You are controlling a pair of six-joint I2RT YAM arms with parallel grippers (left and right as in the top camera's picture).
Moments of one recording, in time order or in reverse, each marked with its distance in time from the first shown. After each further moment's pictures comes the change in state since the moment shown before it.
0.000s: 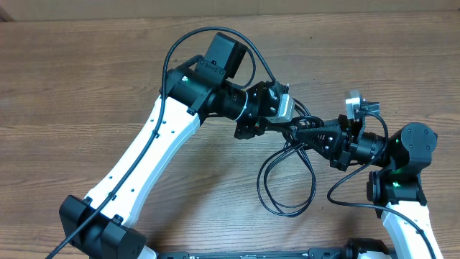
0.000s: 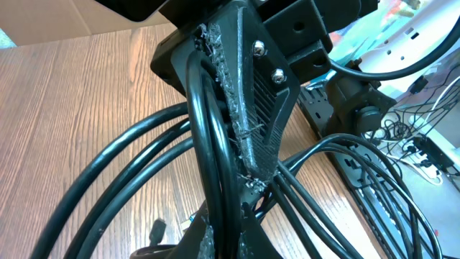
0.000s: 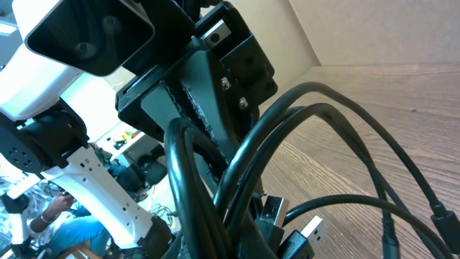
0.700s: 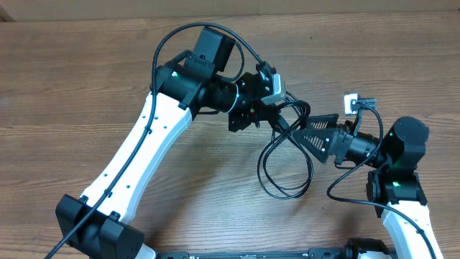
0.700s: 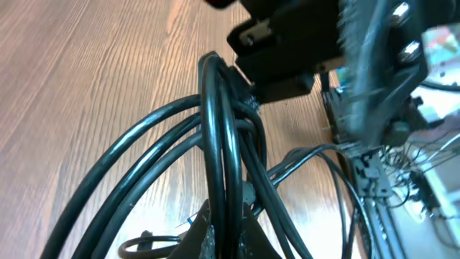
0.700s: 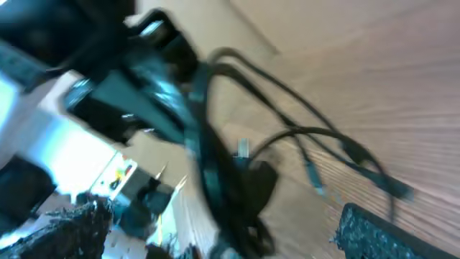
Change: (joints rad) left arm 0.056 0.000 0.000 0.019 -0.104 -0.260; right arm 0.000 0.001 0.005 -0.261 0.158 0.002
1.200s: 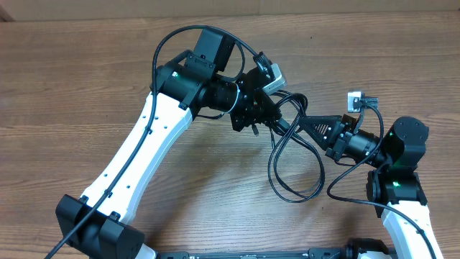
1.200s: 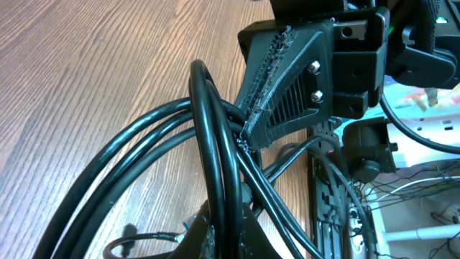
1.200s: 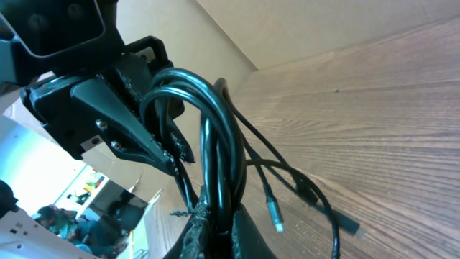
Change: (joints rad) left arm -0.001 0.000 0.000 0.006 -0.007 -0.278; right arm 0.000 0.000 0.001 0.011 0.071 -0.056
